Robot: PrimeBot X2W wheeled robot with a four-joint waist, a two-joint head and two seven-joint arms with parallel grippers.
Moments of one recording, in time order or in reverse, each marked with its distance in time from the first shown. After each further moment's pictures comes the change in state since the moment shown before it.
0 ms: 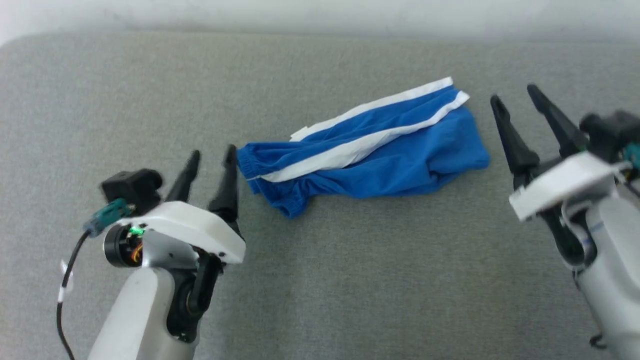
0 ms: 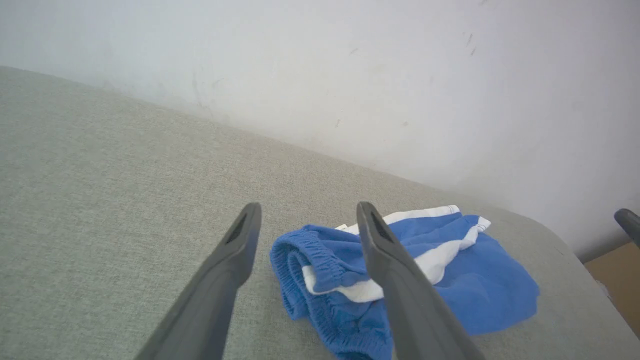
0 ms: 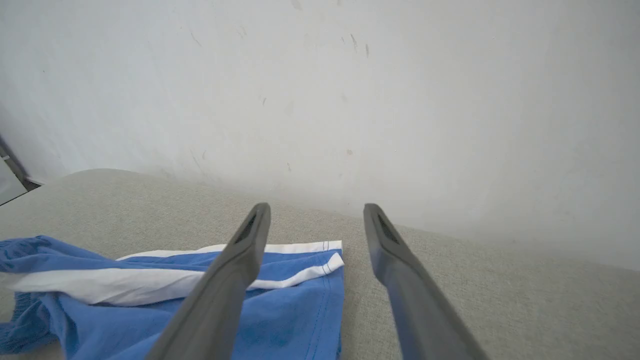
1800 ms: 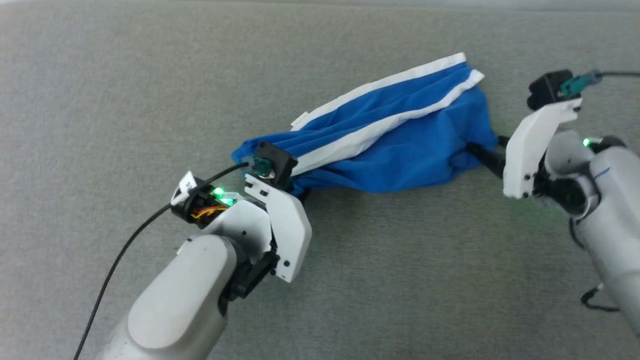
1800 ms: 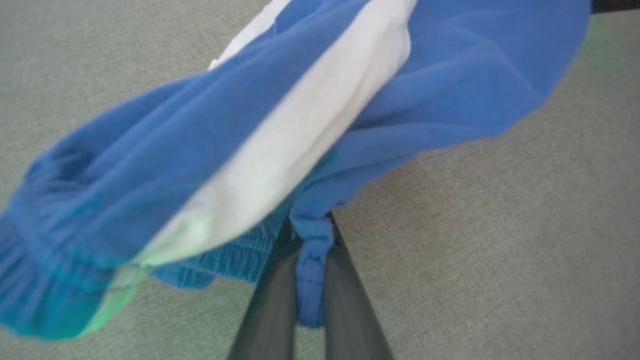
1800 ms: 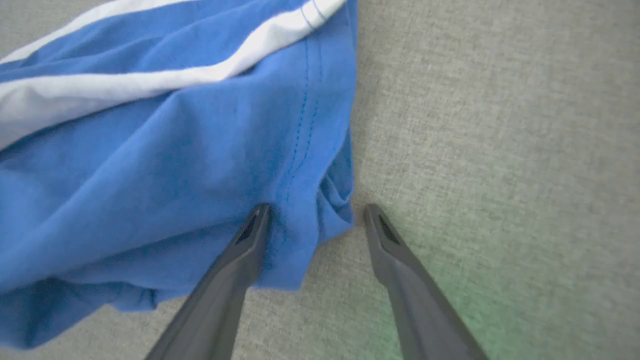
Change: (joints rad) left arm -0.240 0.117 -0.376 0.066 0.135 -0.133 0.528; right arm -0.181 0.020 0.070 0.195 0.174 0.000 0.795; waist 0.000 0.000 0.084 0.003
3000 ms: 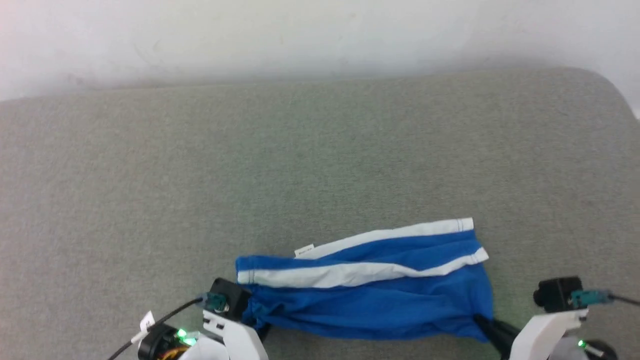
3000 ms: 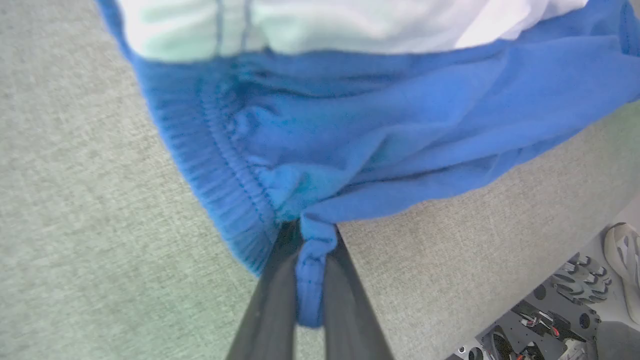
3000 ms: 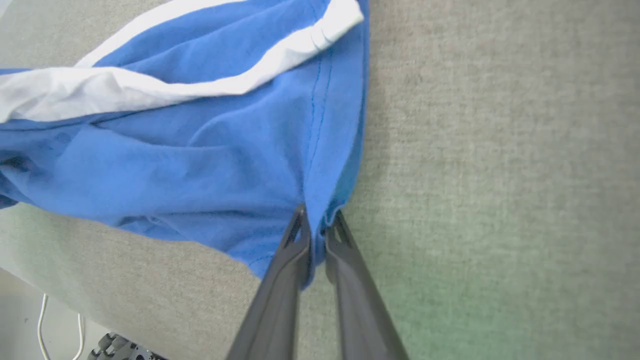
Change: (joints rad) left arm 0.453 0.158 0.006 -0.136 -0.078 0.083 -0.108; right arm 0.829 0.051 -0.269 -0.553 -0.075 0.000 -0.075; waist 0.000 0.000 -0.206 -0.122
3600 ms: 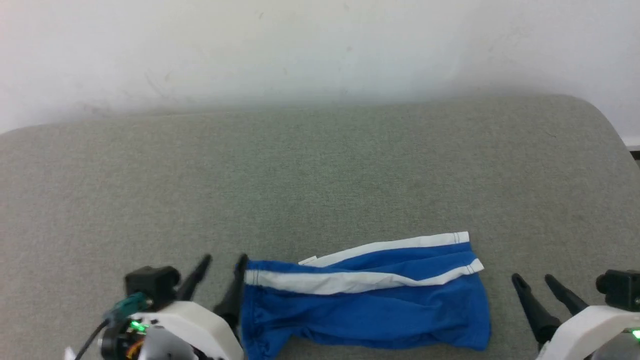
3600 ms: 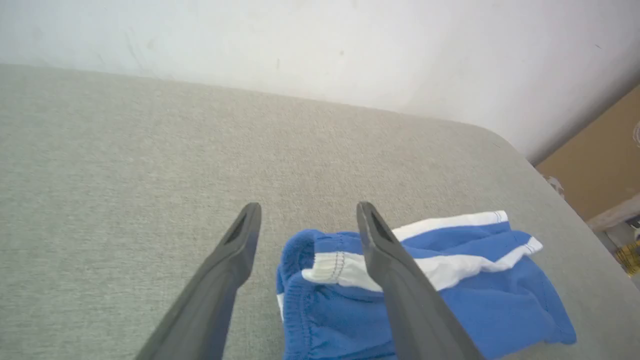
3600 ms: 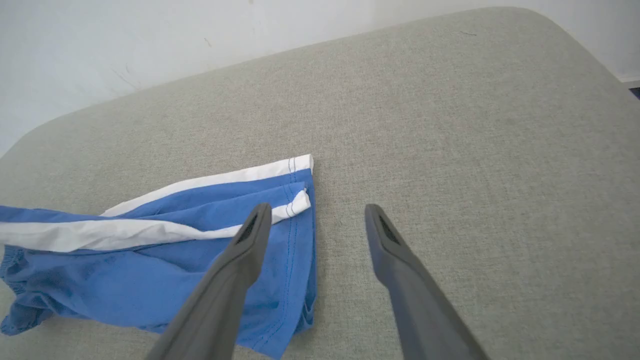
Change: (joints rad) left arm 0.114 -0.089 0.213 -0.139 -0.086 0.128 -0.316; right arm 0.113 0.184 -0.258 -0.259 -0.212 0.000 -0.091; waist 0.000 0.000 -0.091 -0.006
